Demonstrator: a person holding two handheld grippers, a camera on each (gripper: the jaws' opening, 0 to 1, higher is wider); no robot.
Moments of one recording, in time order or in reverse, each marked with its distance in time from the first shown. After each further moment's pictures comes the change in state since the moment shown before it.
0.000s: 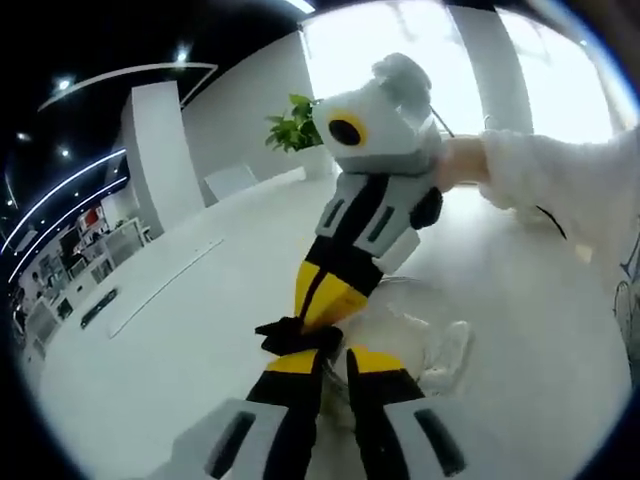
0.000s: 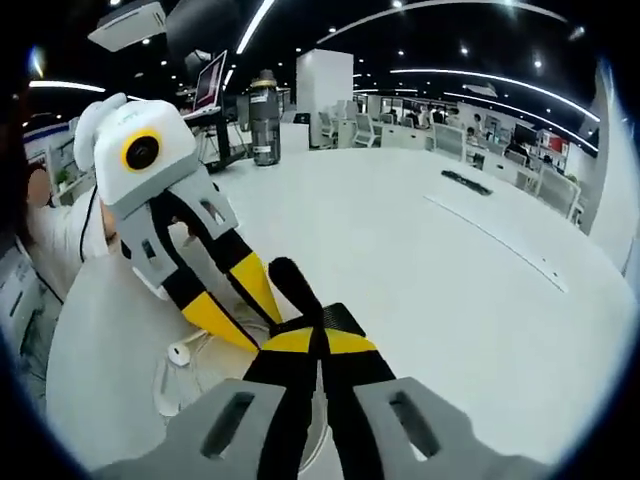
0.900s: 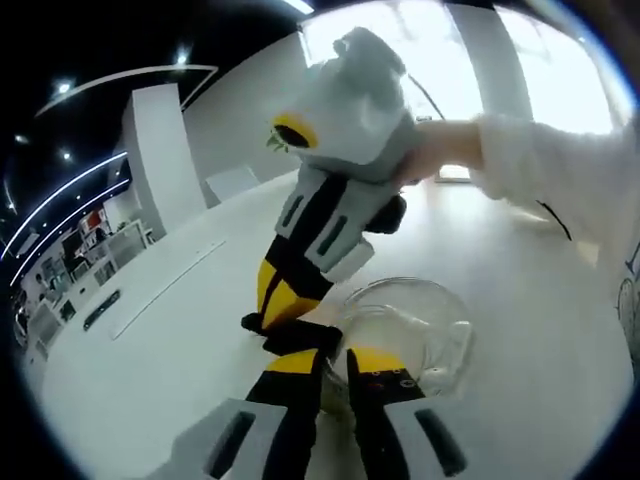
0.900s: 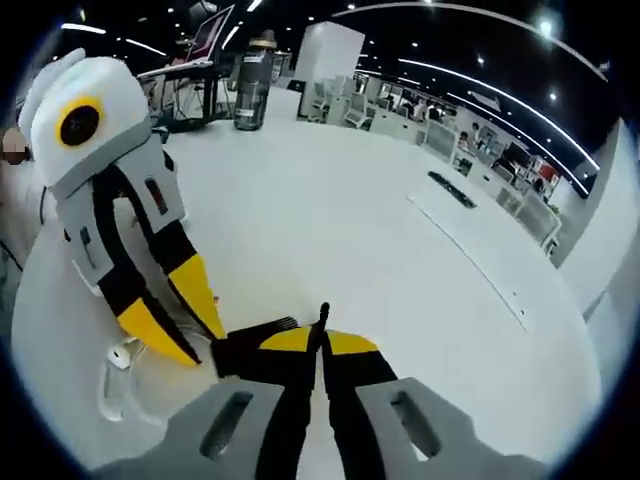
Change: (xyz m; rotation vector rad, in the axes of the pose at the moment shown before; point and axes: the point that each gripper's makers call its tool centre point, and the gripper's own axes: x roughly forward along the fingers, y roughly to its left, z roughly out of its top) left arm 0.001 0.006 0.000 0.005 -0.003 0.013; right arm 0.018 -0.035 0.006 -0.177 0.141 -0.159
